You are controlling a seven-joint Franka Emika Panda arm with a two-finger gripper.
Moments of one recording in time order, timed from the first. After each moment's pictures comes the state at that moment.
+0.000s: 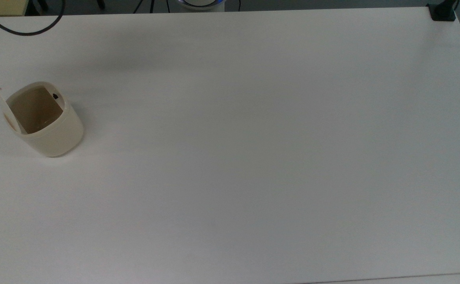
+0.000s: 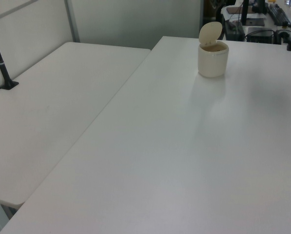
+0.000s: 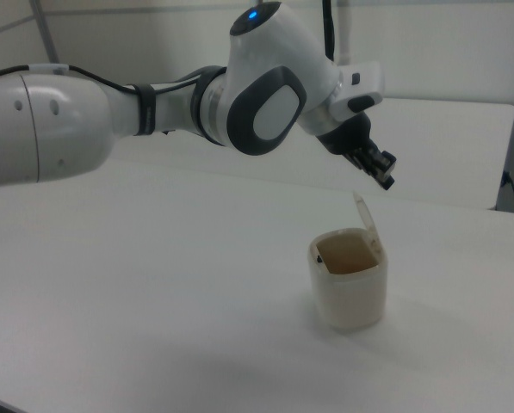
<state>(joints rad) -0.38 0.31 -0.11 -1.51 -0.11 2.39 0.10</state>
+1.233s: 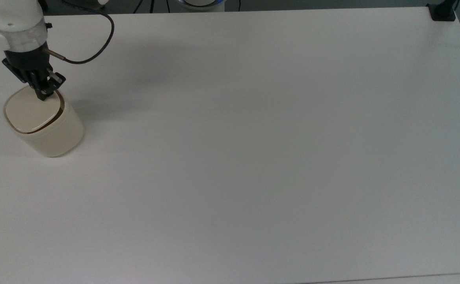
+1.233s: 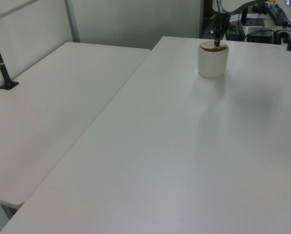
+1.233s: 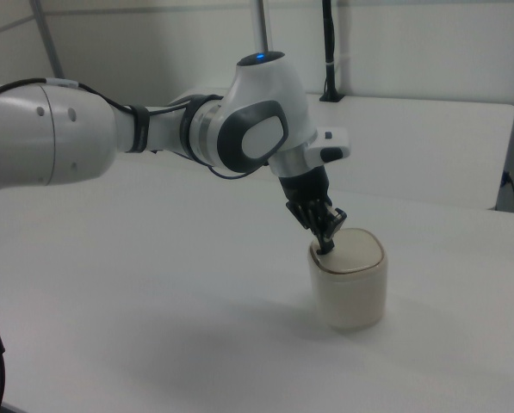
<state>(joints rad) -0.29 0.34 -0.10 -1.60 -0.14 2.12 0.03</state>
